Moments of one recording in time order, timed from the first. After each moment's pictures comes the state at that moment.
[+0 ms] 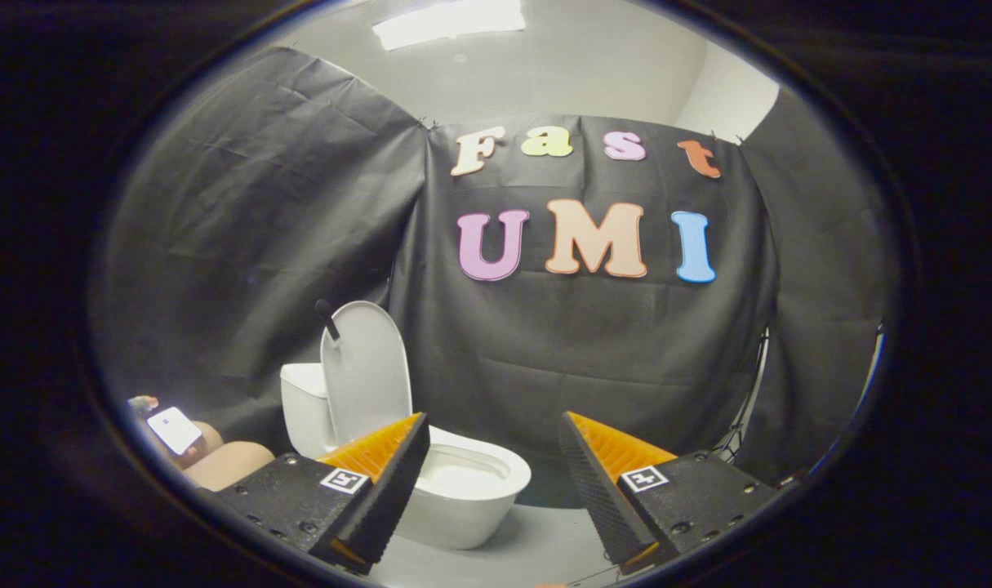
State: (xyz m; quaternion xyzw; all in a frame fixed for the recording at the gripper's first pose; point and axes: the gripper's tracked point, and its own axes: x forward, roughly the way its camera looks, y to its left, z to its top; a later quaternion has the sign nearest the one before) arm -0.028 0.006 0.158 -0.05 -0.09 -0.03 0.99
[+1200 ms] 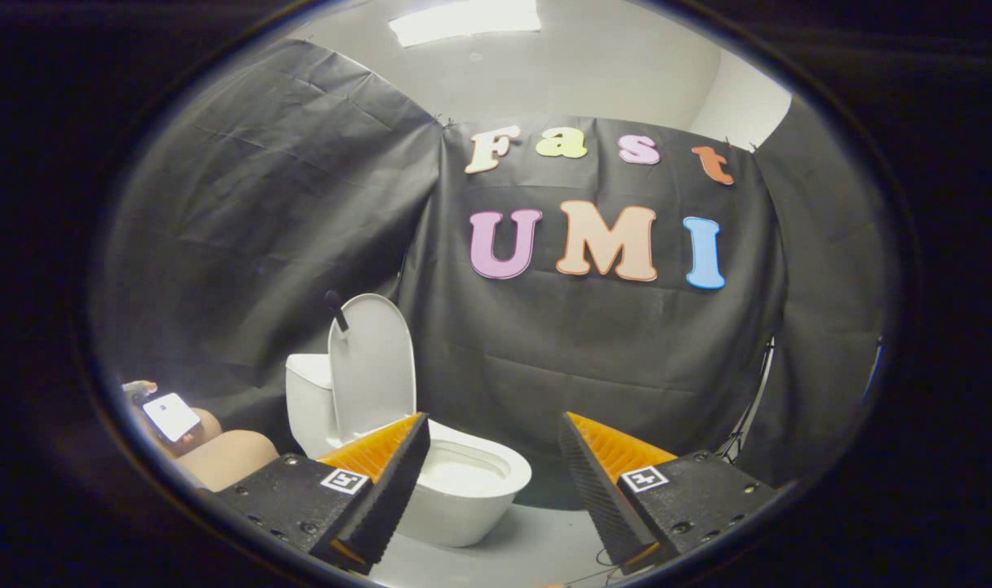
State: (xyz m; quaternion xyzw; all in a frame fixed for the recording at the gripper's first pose) arm -0.022 0.012 0.143 -0.09 -0.09 -0.02 0.99
